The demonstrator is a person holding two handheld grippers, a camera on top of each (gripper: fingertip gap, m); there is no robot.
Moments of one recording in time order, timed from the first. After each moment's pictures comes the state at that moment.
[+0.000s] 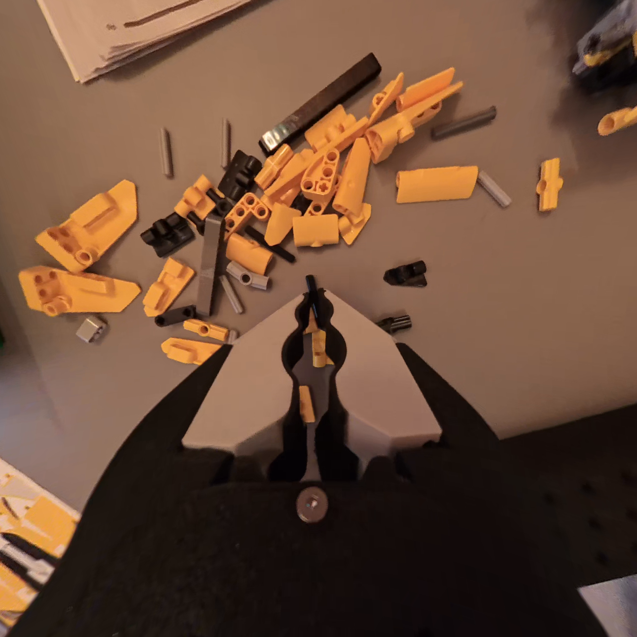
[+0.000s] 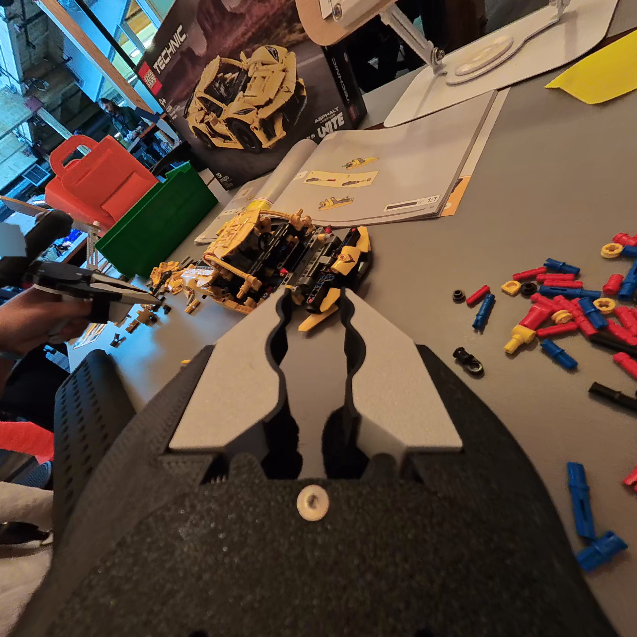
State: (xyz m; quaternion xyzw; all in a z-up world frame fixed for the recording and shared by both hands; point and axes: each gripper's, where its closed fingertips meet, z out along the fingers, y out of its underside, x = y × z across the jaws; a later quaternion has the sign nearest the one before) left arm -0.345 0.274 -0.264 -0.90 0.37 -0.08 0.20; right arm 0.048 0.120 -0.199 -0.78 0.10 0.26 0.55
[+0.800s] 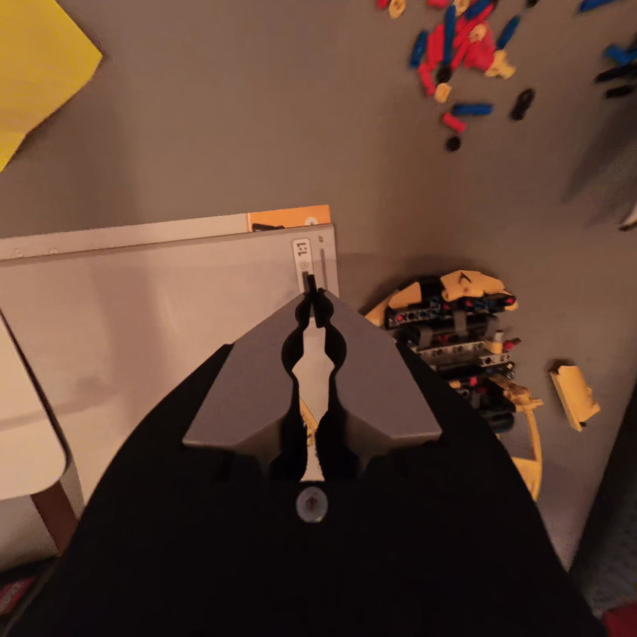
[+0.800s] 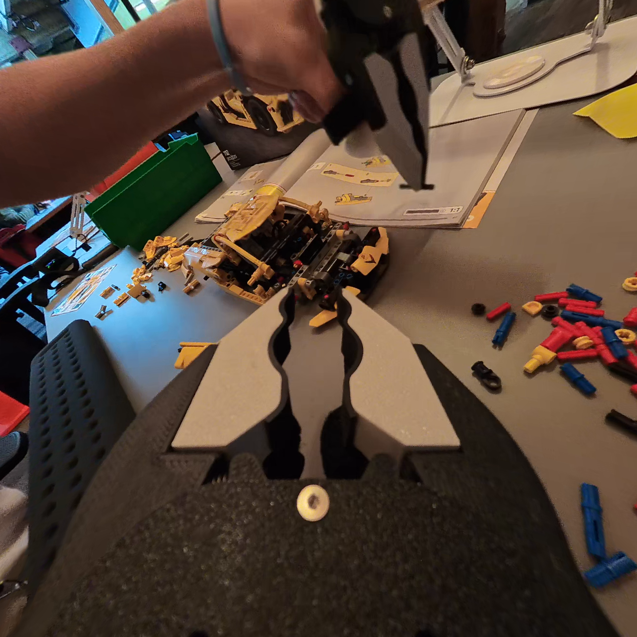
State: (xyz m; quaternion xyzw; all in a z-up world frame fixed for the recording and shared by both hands) left arm 0.089 0.257 -0.240 -0.50 0.85 -0.17 0.00; right arm 0.033 0.118 -0.195 -0.79 0.04 0.23 0.56
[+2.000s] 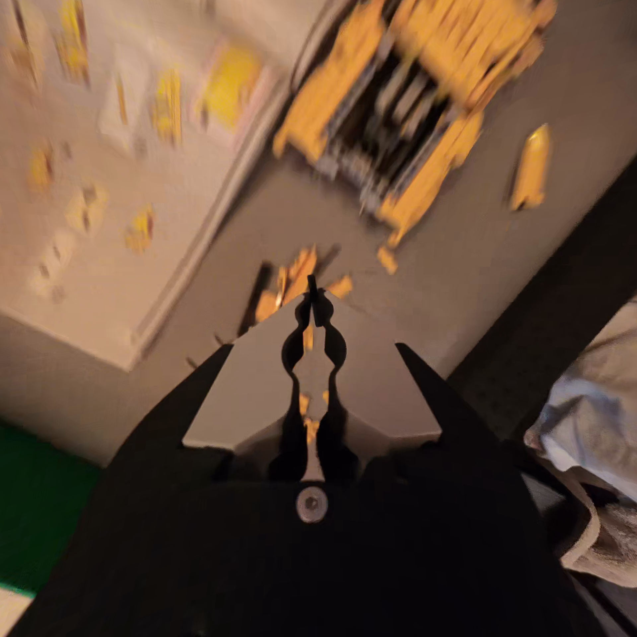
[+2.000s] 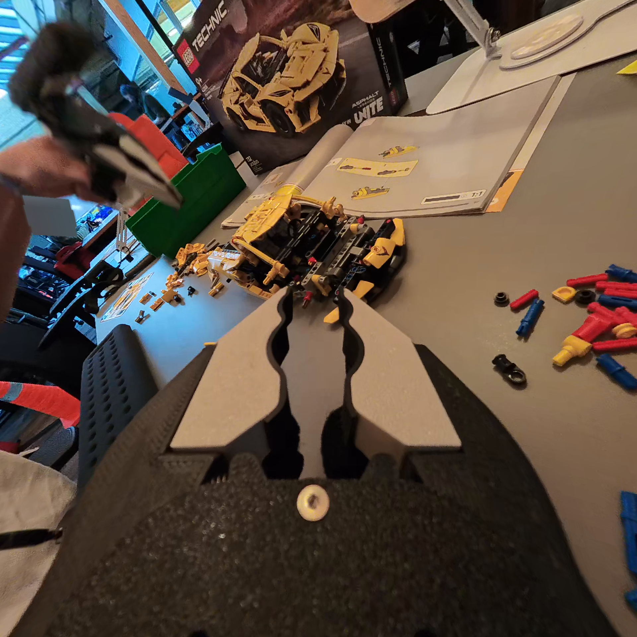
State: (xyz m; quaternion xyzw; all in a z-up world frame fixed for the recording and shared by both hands) left arm -0.236 0.300 -0.170 -0.76 0.62 -0.18 0.08; right arm 0.028 0.116 -0.196 -0.78 0.05 0.29 0.55
